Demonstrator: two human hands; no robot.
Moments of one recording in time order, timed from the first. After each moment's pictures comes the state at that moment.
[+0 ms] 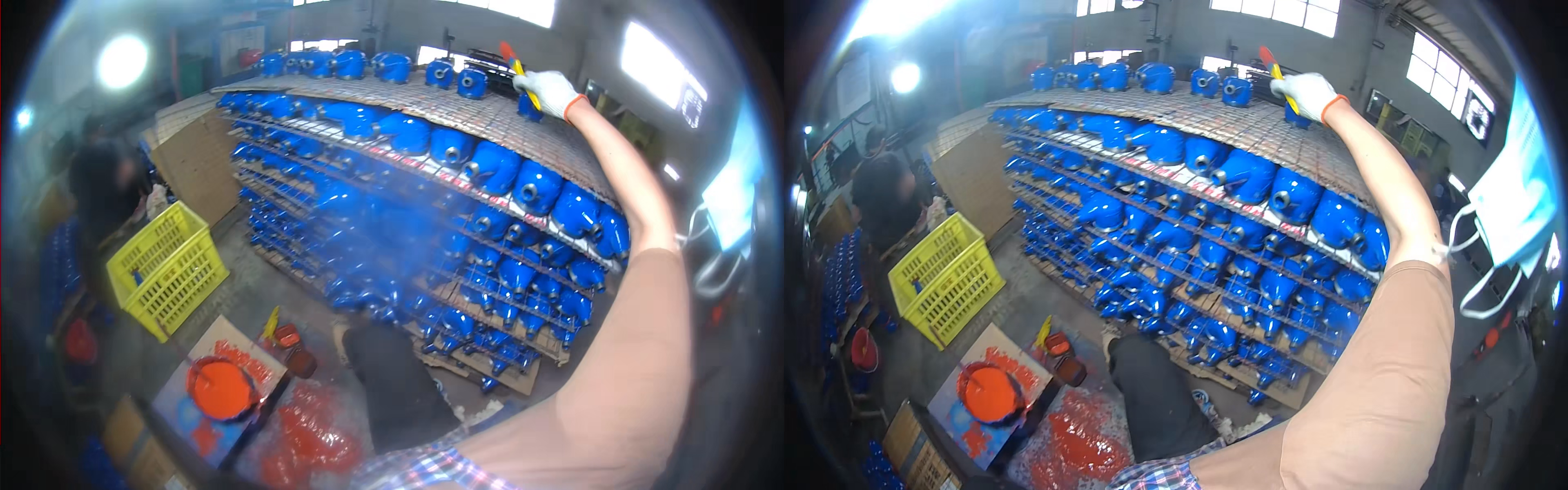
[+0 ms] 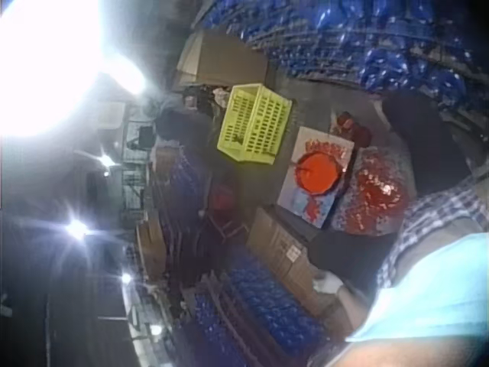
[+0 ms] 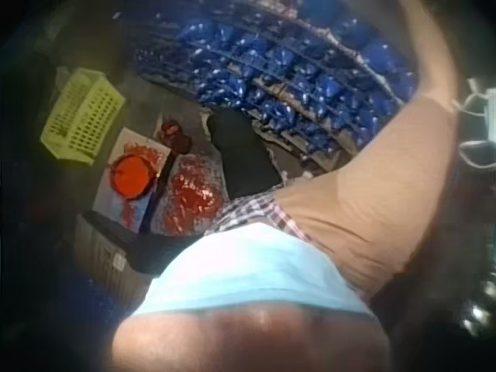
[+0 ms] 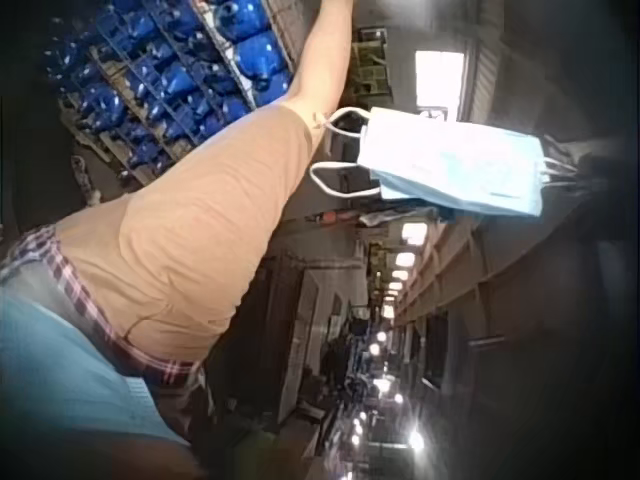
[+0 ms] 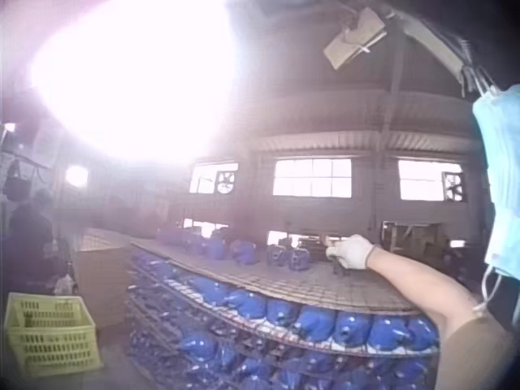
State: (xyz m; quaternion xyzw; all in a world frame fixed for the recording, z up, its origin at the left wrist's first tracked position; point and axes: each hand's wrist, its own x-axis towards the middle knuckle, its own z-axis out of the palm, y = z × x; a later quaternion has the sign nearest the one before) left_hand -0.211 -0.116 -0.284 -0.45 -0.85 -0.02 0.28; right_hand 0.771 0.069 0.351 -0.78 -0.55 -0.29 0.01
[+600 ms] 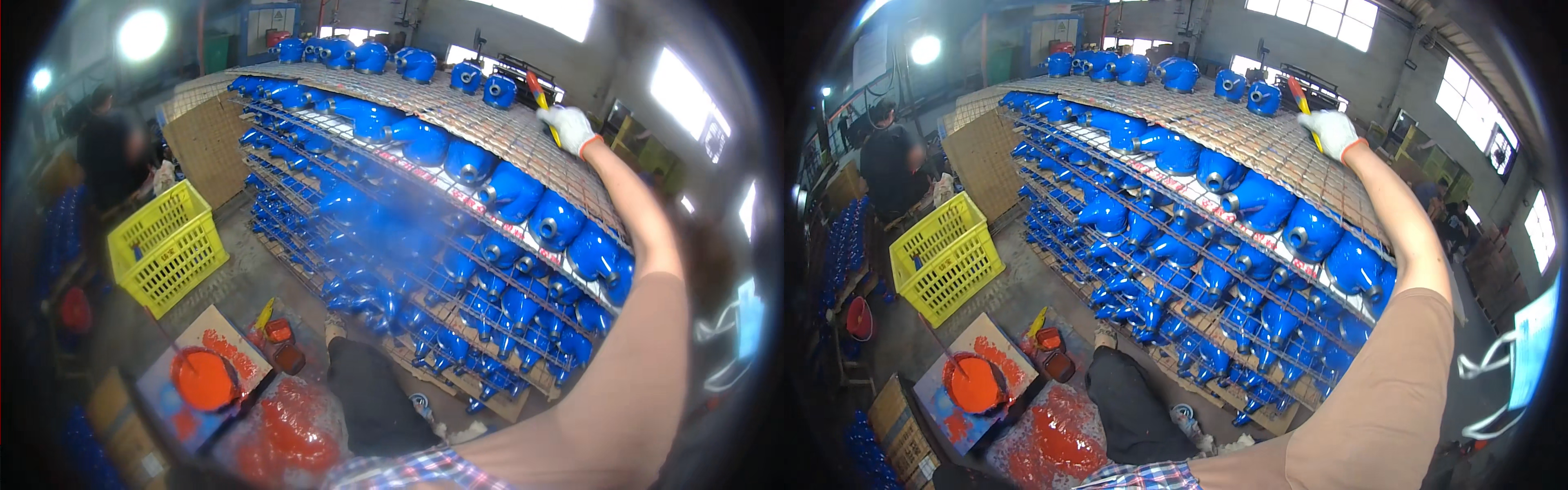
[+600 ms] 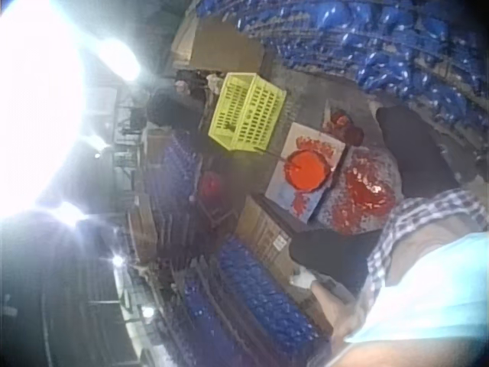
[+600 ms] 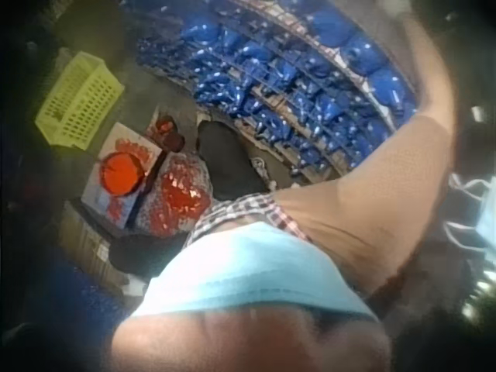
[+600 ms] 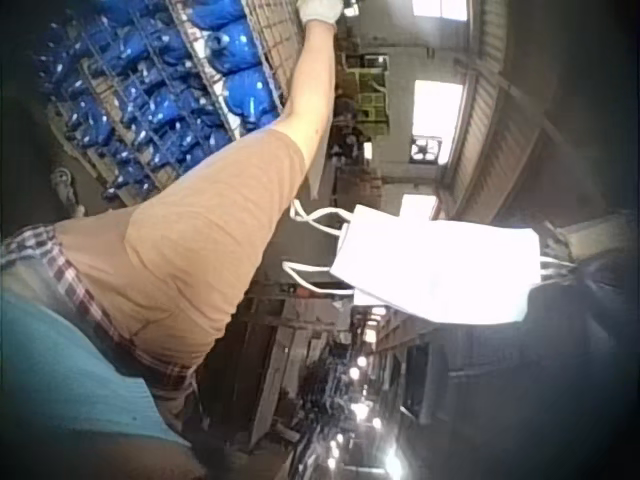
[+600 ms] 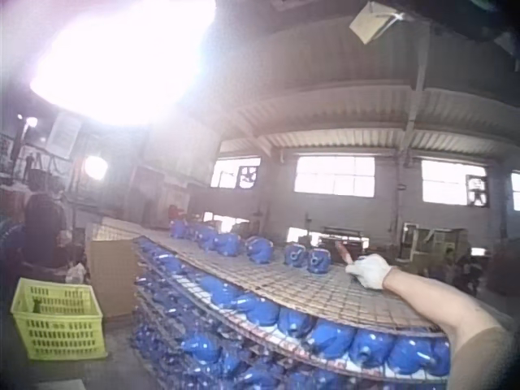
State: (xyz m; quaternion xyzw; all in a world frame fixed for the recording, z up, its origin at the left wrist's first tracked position) left_hand -0.234 -0.075 -0.264 -0.28 -0.89 -0.01 0.36; right_hand 0.833 0.091 0.309 -0.74 -0.59 -0.32 -0.04
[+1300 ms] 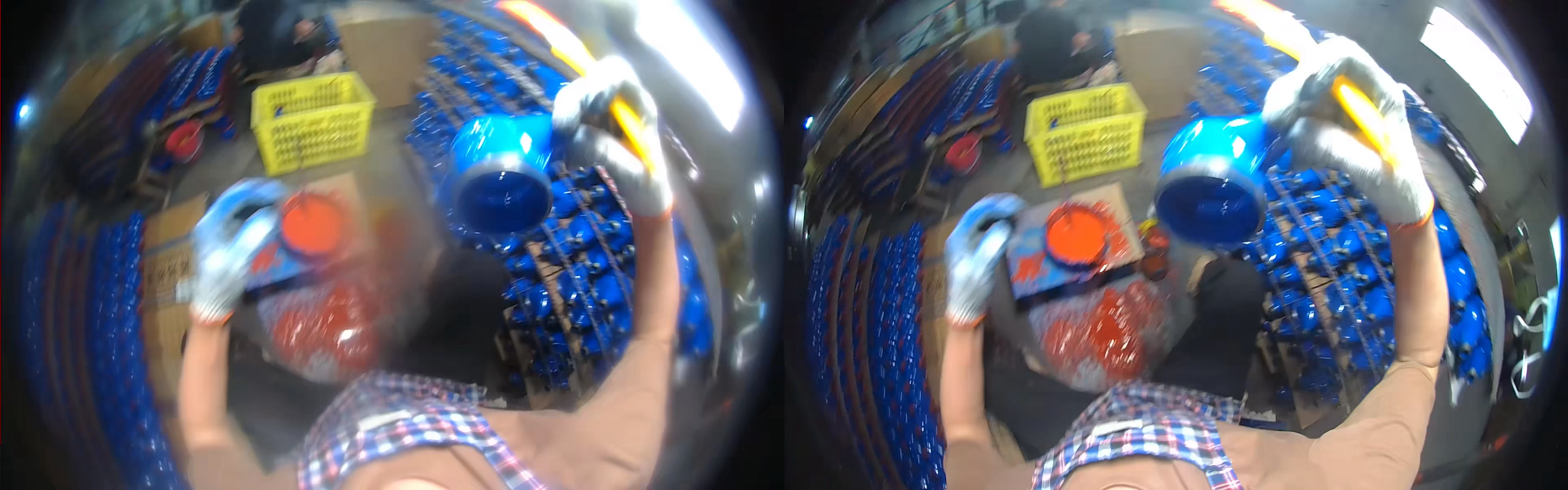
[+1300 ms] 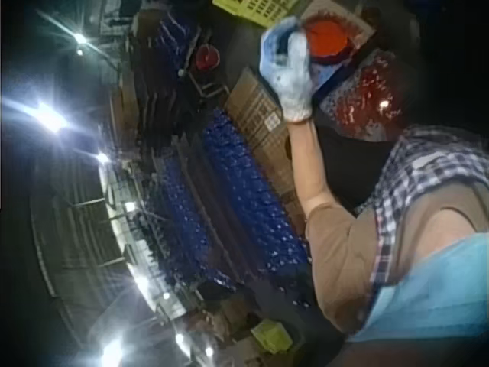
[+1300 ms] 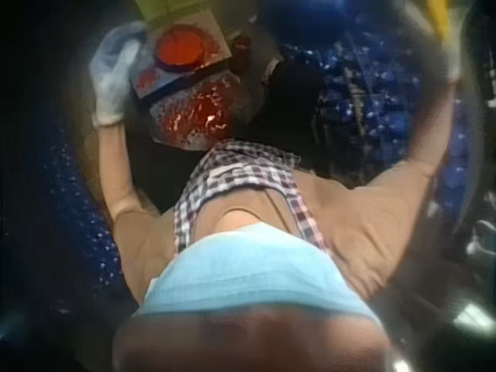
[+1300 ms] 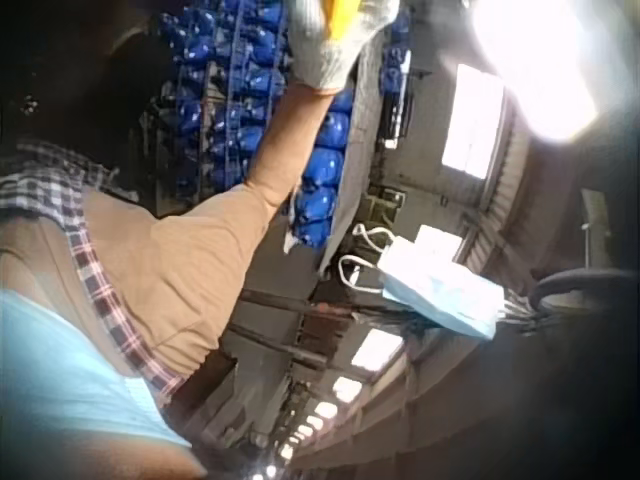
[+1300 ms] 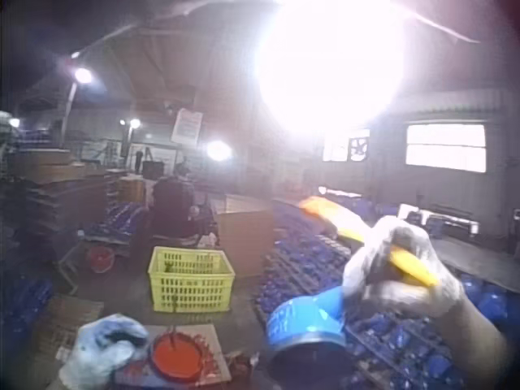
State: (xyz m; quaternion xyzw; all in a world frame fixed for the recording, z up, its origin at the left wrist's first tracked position) left_hand 0.024 0.031 0.099 -0.65 -0.39 -0.58 -0.30; right_hand 0.405 0.047 0.272 -0.25 -0.85 0.24 0.40
